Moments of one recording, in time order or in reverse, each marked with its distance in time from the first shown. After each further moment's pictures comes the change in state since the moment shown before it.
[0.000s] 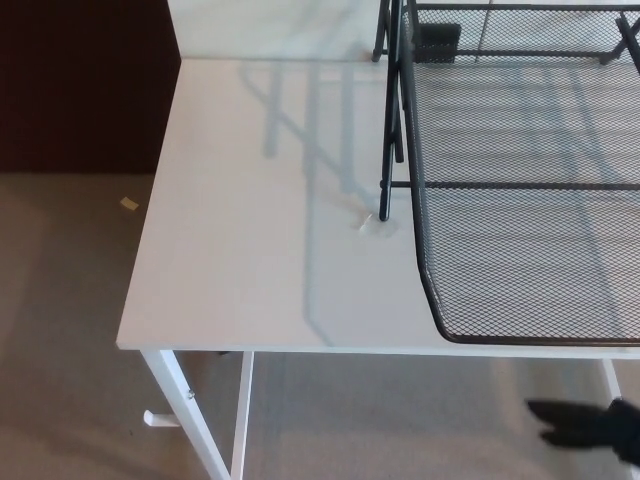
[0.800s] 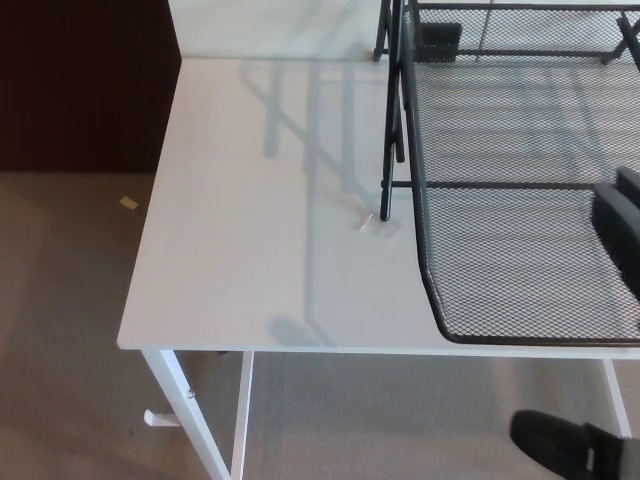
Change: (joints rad) left_arm -0.051 0.037 -0.003 -0.032 0.000 0.000 -0.010; right_arm -0.281 0.098 -0.073 -0.190 -0.232 -0.007 0.042
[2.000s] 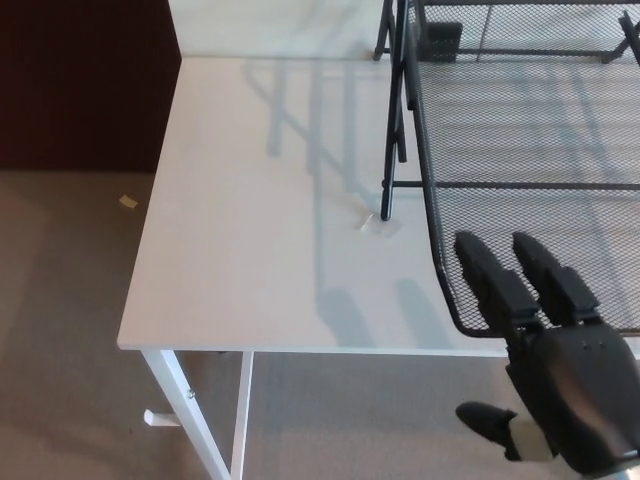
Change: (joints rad) left_arm 0.003 0.053 -0.004 -0.014 0.002 0.000 -0.018; right_arm -0.179 0.022 0.232 0.376 -0.565 0.400 -0.128
